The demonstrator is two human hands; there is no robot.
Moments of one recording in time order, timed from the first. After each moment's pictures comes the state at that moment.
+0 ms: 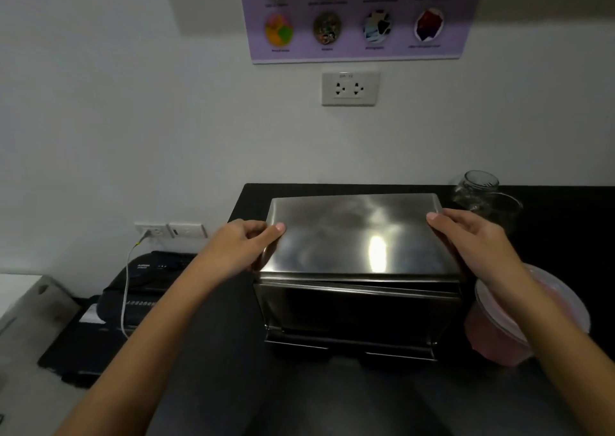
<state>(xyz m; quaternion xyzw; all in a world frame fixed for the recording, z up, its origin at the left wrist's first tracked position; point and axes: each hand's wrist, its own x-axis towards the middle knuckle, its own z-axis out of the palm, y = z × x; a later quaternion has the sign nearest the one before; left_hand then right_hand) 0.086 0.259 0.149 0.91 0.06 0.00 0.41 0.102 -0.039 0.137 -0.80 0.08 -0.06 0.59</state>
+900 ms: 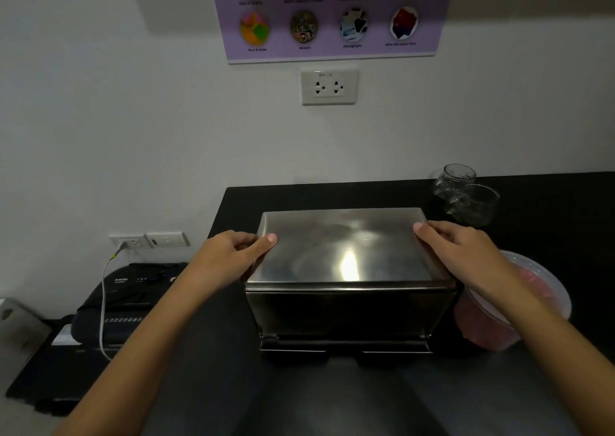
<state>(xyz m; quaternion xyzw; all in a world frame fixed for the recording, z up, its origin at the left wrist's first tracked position) 0.094 0.265 0.138 0.93 0.04 -0.01 0.36 0.095 -0.042 0.129 -0.93 0.06 -0.03 0.37</state>
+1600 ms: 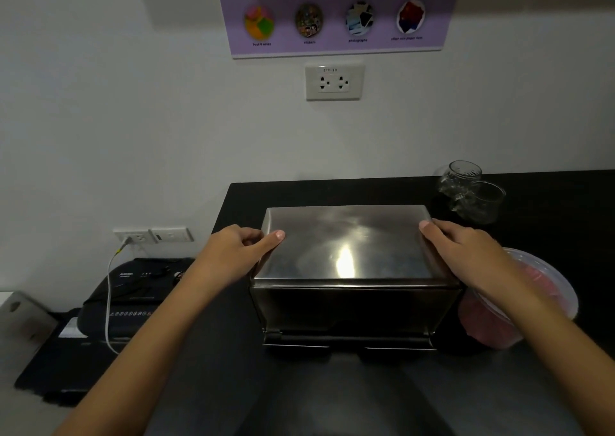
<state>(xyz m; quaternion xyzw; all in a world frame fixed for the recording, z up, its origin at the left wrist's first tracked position) 0.095 0.262 0.137 0.94 0.05 -0.02 0.35 0.097 -0.043 0.125 -0.95 0.07 0.02 0.30</state>
